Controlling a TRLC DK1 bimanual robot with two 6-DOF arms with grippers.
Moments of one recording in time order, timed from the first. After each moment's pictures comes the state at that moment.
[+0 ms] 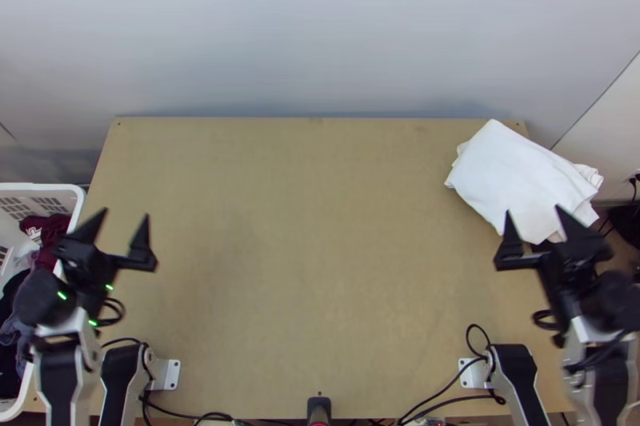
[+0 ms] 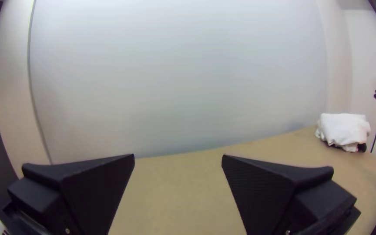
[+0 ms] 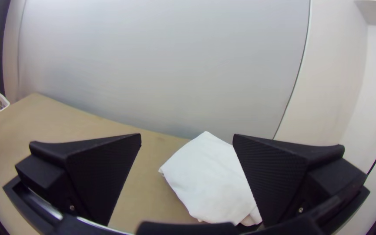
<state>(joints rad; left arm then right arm) 0.24 0.34 0.50 -0.21 0.28 0.14 0.02 0.38 0.70 -0.42 -0.01 -0.21</state>
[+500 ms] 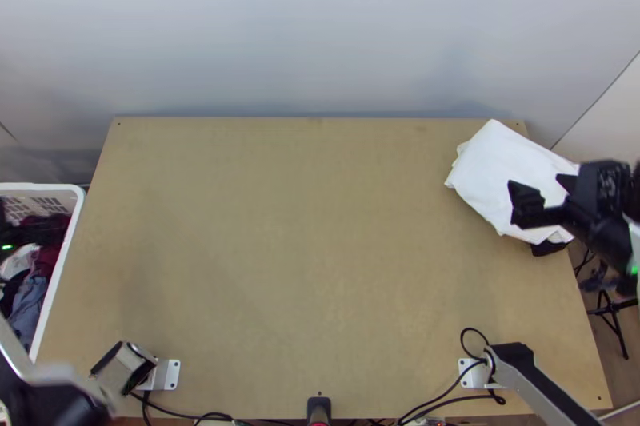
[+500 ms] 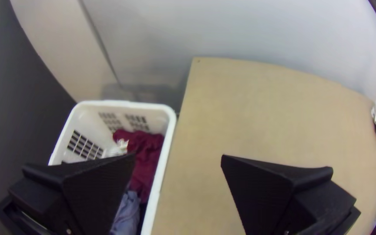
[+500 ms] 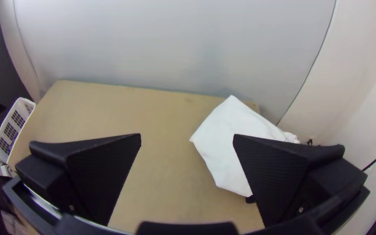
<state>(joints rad) 0.93 1.11 1.15 -0.85 0.34 0.63 0.12 0.96 1.53 -1.12 0.00 -0.04</state>
